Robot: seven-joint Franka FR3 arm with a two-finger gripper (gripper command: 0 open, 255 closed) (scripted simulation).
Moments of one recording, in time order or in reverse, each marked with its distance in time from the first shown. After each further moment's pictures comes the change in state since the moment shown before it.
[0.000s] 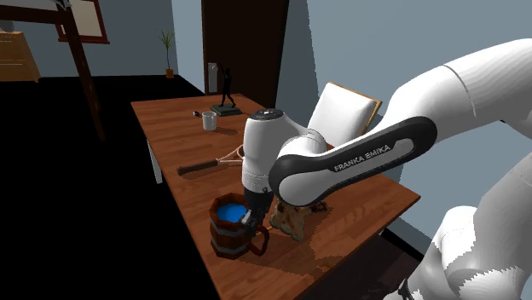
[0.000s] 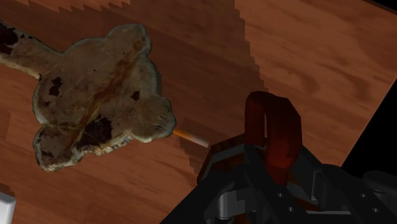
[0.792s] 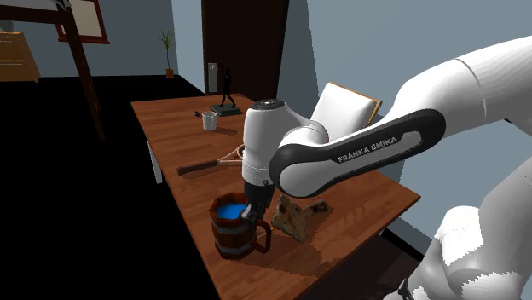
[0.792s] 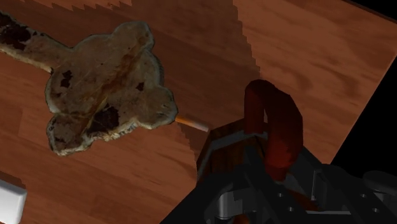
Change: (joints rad) arm 0.000 -0.025 -0.003 0.030 0.011 -0.054 -0.009
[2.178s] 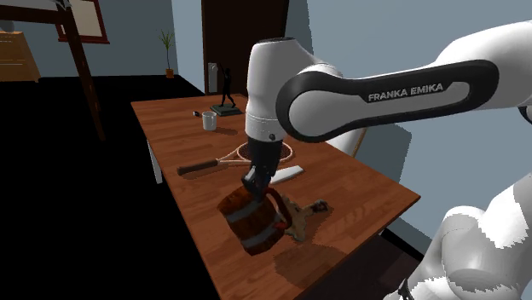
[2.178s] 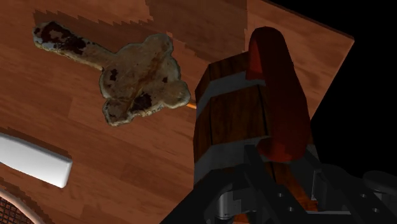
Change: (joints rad) arm -0.003 -0.093 -0.023 0.200 0.028 -0.288 -0.029
